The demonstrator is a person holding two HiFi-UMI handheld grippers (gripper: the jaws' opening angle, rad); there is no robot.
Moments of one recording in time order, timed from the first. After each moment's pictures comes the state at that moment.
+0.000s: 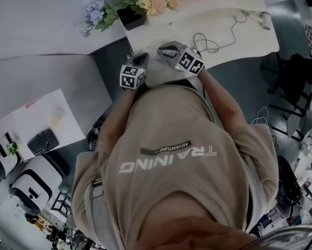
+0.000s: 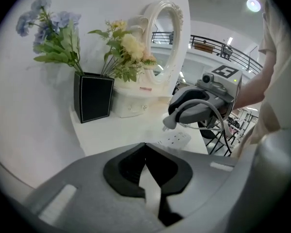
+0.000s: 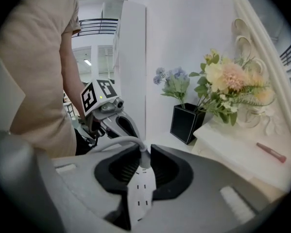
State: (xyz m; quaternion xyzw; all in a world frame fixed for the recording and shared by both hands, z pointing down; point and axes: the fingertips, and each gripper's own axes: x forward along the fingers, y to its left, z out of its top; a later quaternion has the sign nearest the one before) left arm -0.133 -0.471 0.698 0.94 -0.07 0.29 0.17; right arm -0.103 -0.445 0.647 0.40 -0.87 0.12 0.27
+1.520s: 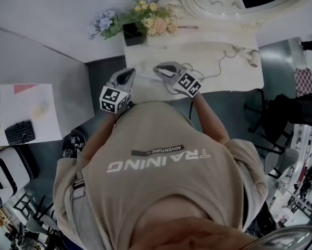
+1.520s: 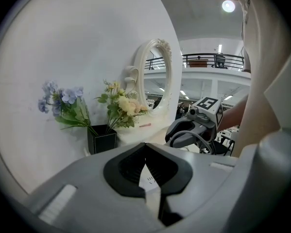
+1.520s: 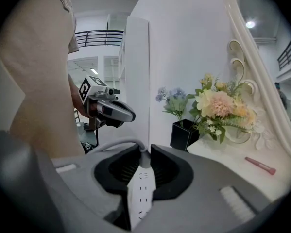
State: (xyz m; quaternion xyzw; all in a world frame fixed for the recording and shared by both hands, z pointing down) left arm -0.161 -0.462 0.558 0.97 -0.15 0.15 0.11; right arm -0.090 -0.419 0.579 0.39 -0.89 0.10 0.22
